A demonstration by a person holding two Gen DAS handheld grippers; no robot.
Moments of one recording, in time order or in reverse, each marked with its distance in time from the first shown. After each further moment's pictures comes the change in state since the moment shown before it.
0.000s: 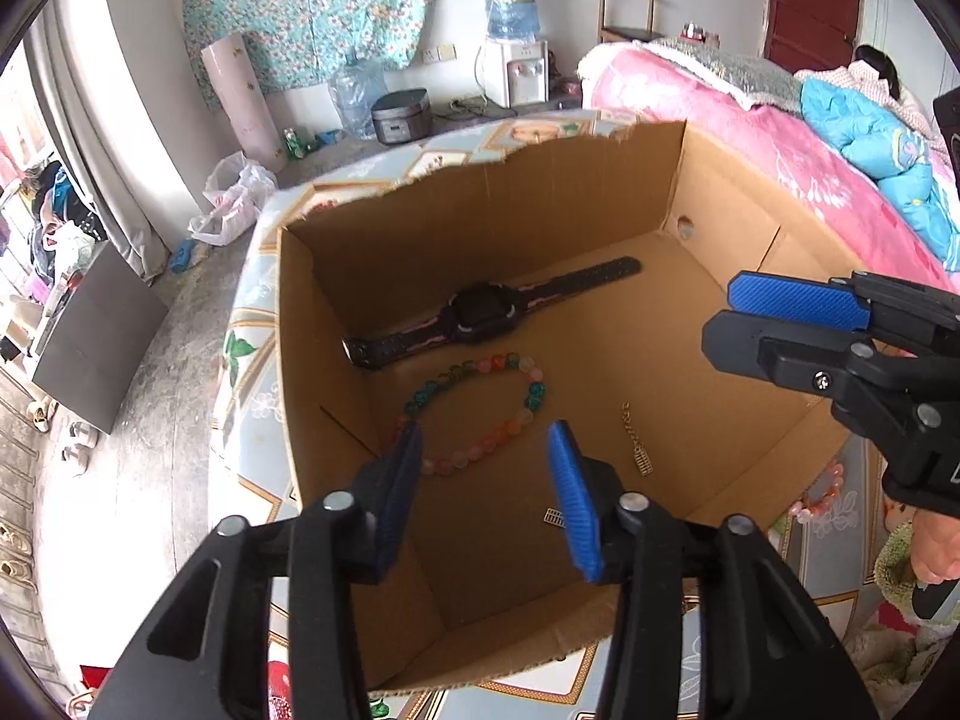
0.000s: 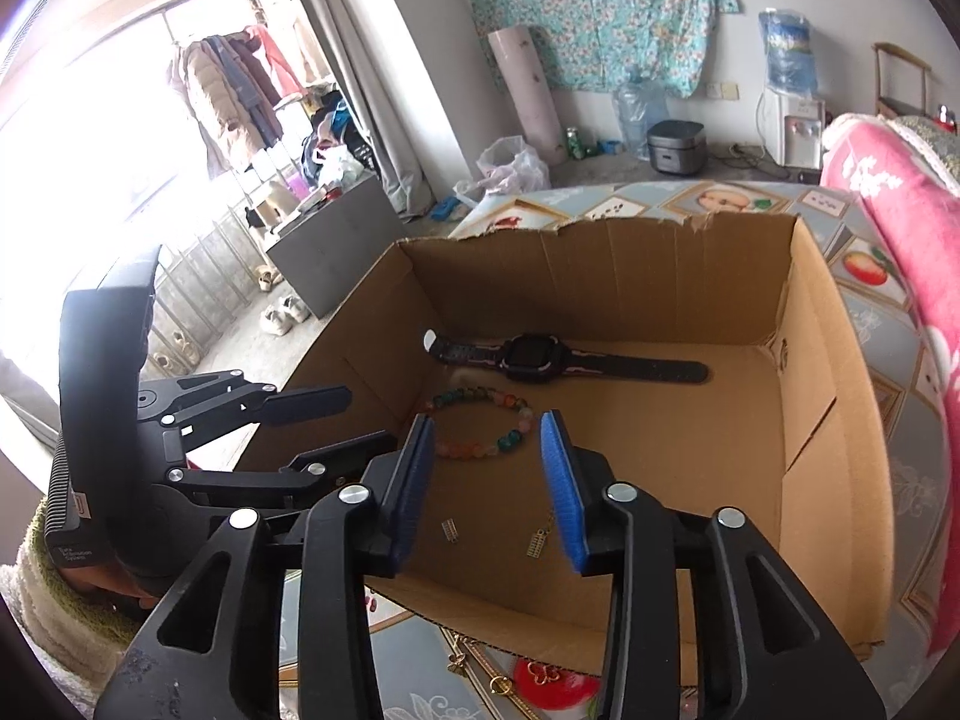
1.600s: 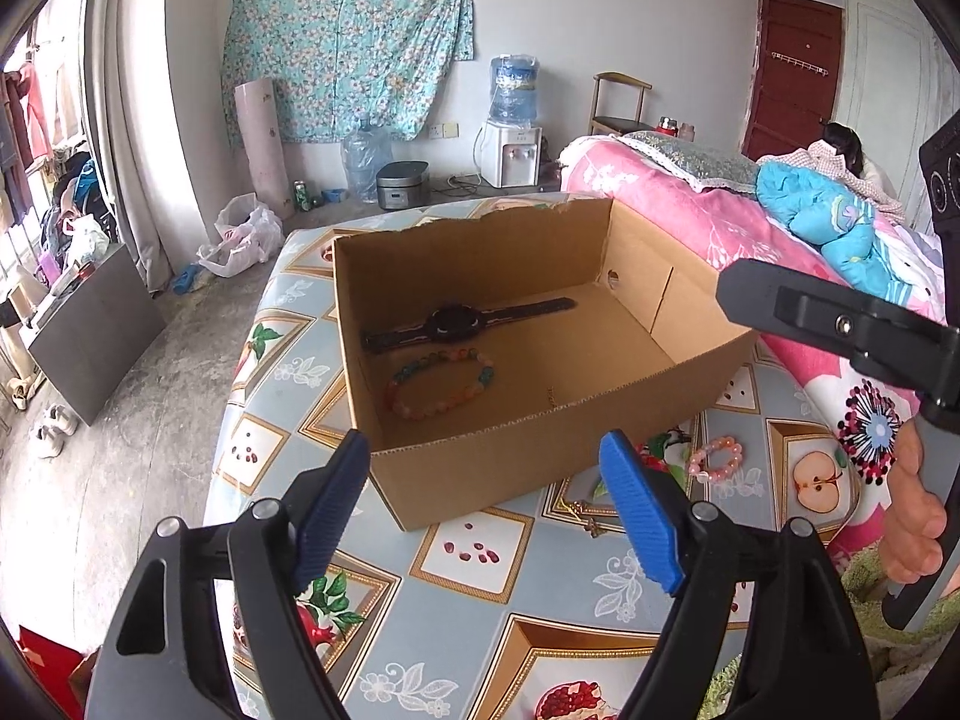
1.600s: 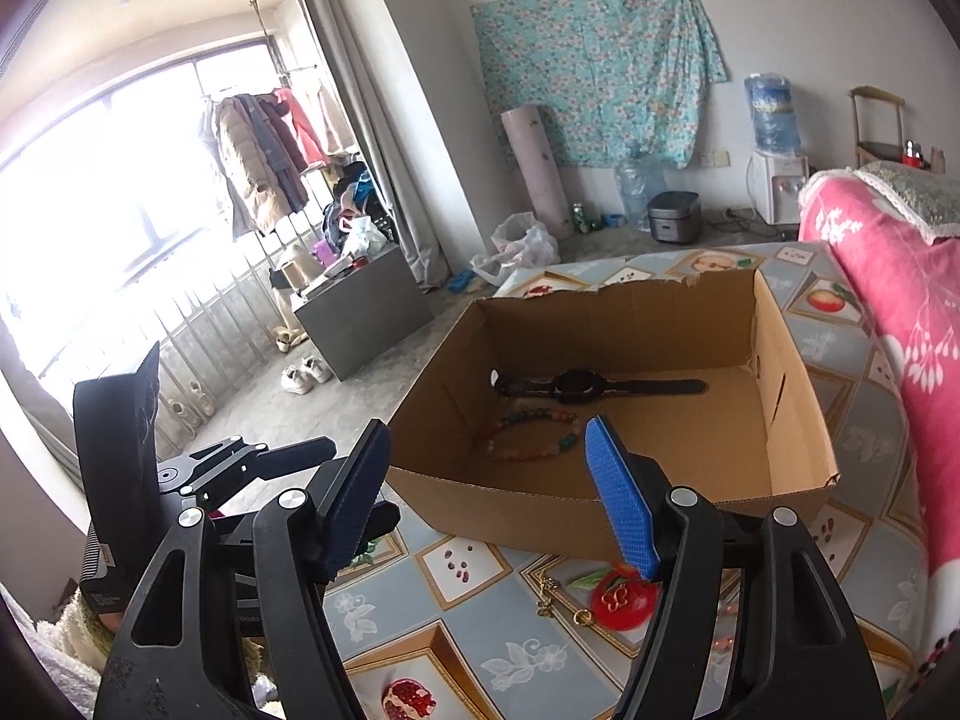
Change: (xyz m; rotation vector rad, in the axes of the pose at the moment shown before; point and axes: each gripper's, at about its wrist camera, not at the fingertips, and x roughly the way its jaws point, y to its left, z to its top) left arm -0.096 -0.010 -0.074 -0.089 -0.205 -0.064; right arm -0.069 0.037 -0.034 -0.001 -0.201 0.019
